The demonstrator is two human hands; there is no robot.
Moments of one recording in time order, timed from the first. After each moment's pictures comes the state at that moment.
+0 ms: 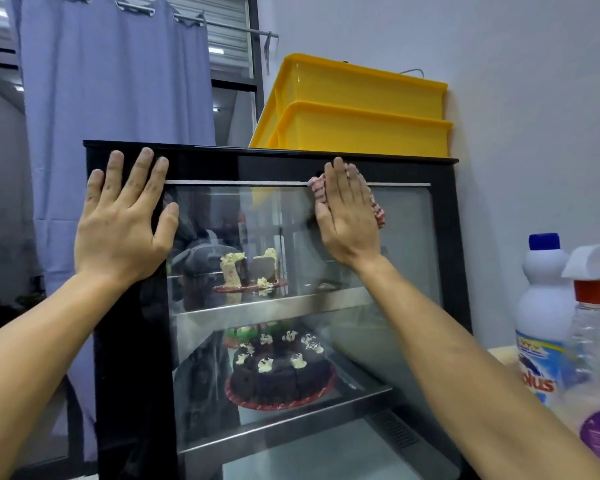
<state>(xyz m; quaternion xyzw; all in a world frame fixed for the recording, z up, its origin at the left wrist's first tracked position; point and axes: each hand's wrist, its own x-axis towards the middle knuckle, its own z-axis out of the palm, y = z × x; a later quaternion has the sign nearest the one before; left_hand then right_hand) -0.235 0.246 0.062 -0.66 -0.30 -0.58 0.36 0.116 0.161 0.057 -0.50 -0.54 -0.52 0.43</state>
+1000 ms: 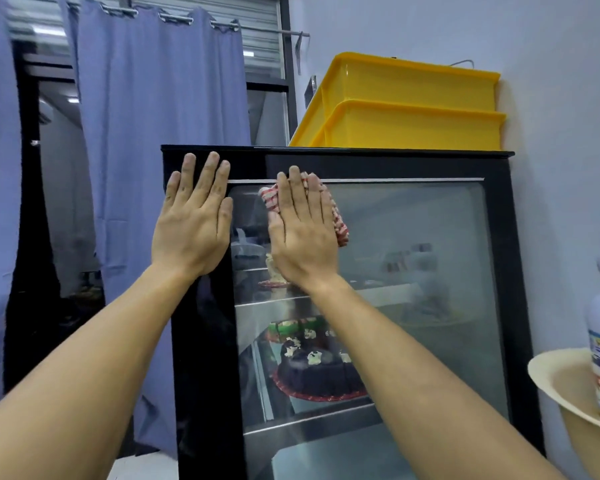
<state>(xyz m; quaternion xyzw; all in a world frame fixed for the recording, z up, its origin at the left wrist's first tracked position) -0.245 0.245 0.064 -0.70 -0.30 -0.53 0.37 -0.060 0.197 0.032 -0.49 -0.54 -0.49 0.48</state>
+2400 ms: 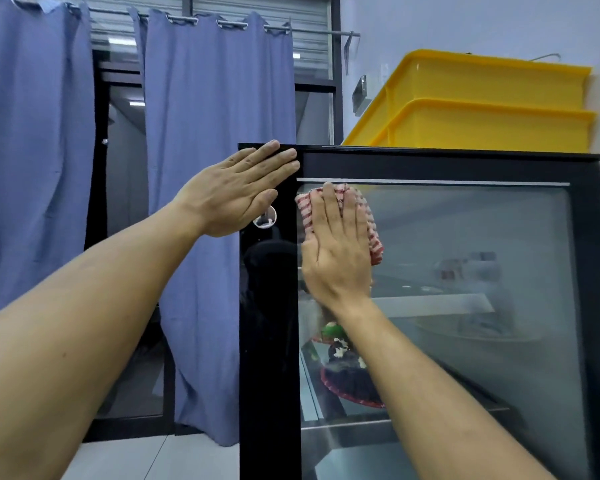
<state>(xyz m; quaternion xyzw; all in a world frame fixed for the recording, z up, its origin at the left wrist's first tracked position) -0.321 0.248 0.125 -0.77 -0.21 -0.29 0.52 -0.111 0.210 0.010 -0.47 -0.54 -0.48 0.51</state>
